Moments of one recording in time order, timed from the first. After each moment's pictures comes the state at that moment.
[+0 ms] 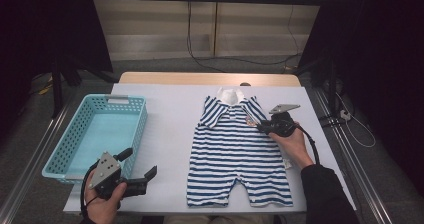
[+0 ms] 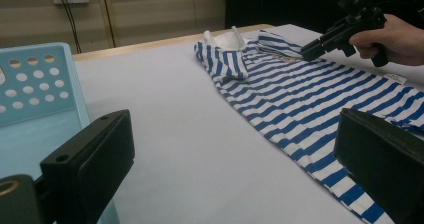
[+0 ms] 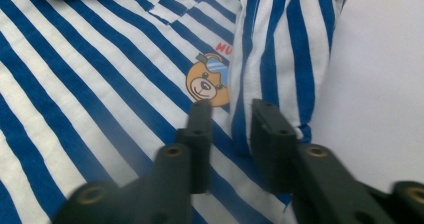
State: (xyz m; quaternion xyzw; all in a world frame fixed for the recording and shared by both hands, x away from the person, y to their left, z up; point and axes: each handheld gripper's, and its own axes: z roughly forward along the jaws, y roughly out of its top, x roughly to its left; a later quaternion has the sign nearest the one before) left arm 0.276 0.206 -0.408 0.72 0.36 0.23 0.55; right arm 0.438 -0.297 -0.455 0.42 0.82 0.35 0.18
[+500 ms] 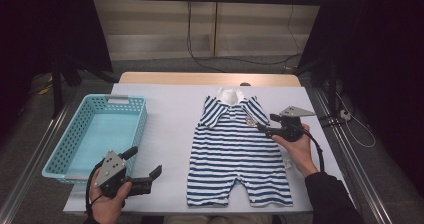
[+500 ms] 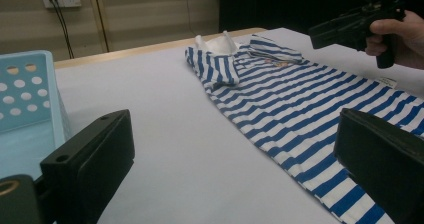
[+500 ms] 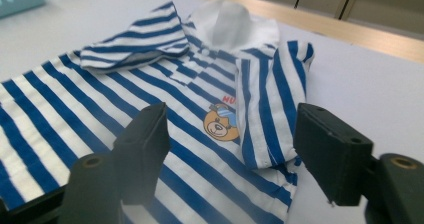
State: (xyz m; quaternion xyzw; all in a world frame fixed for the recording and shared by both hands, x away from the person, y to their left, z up) left arm 0.278 0.193 -0.406 0.72 0.35 0.22 0.56; right arm 0.402 -0.303 -0.432 0.43 0.75 0.45 0.23
